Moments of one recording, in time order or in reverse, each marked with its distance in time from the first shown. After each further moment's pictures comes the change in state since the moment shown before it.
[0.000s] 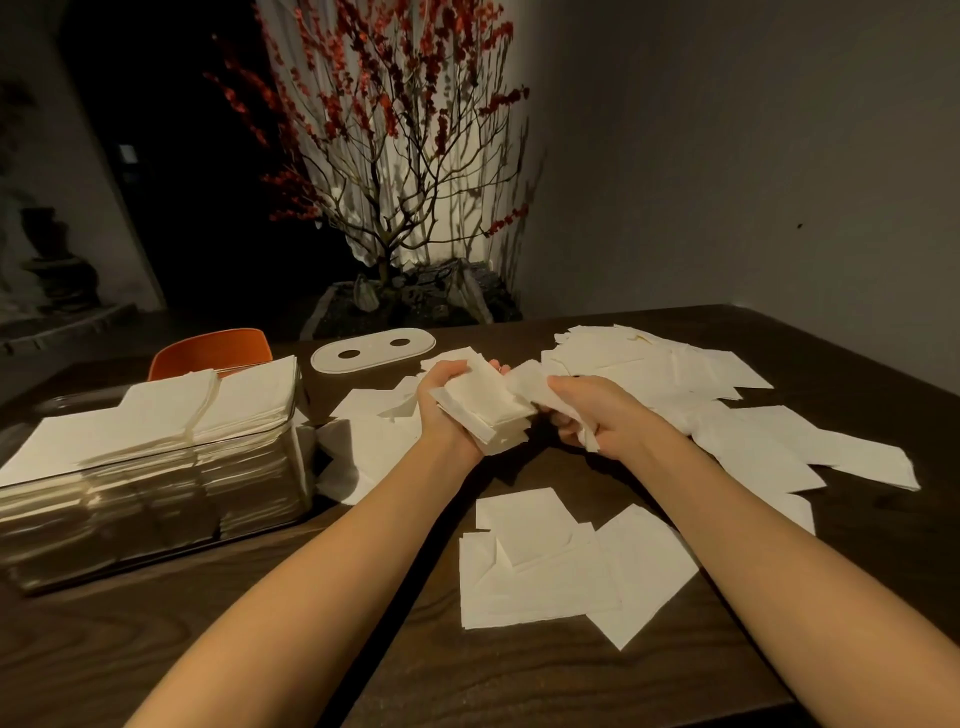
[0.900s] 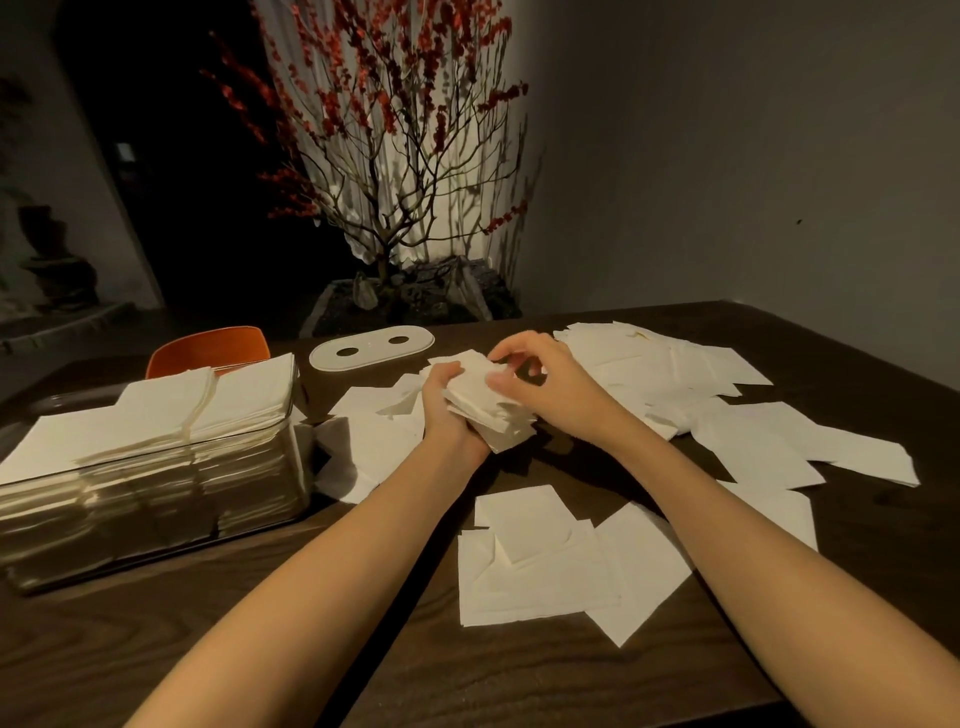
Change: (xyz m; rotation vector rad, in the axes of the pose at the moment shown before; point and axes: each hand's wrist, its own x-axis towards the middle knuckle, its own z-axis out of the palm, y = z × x) left_hand 0.011 -0.006 -0.004 0.038 0.061 -0.025; right_hand -0.024 -0.007 0.024 -0.605 -0.047 -0.737
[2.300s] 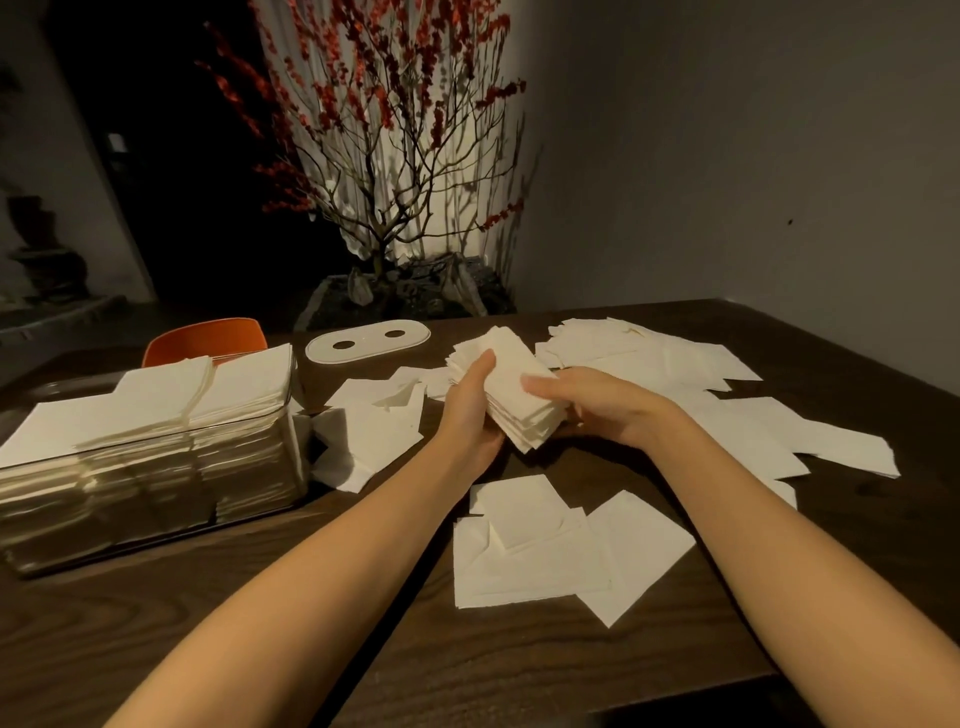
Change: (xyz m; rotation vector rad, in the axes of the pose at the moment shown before) left_hand -0.007 -0.014 0.003 0.225 -0.074 0.082; right_hand -0.003 0.024 -0.024 0.344 -0.238 0.508
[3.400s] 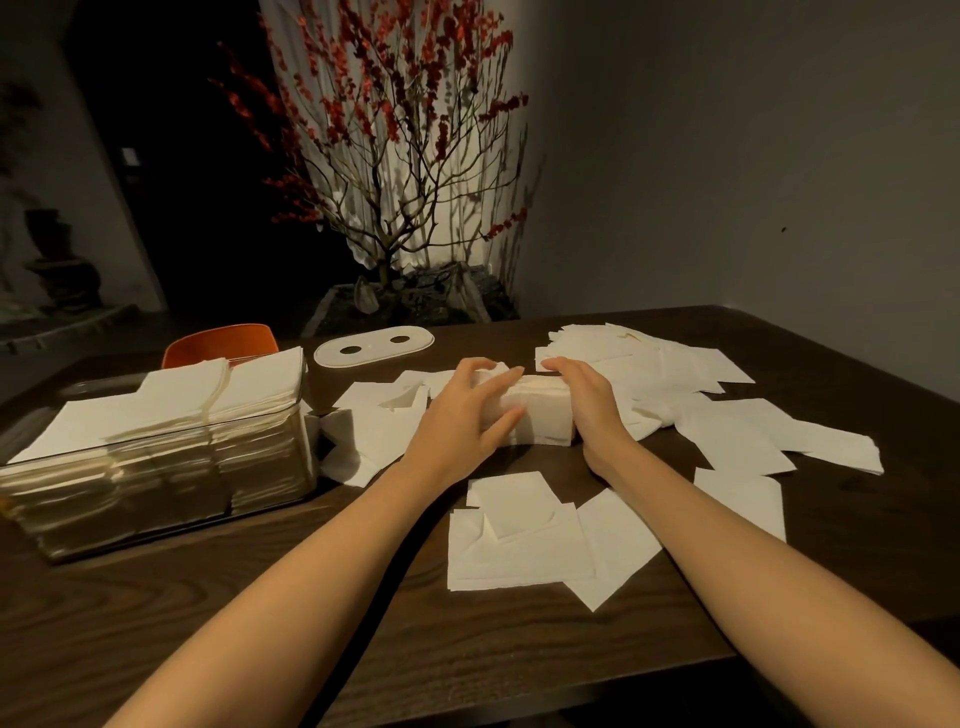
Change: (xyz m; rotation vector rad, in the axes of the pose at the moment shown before) left_hand -0.007 0.001 -0.042 1.530 -0.116 0.921; right_hand 0.011 0.024 0.025 0.258 0.503 -0.154
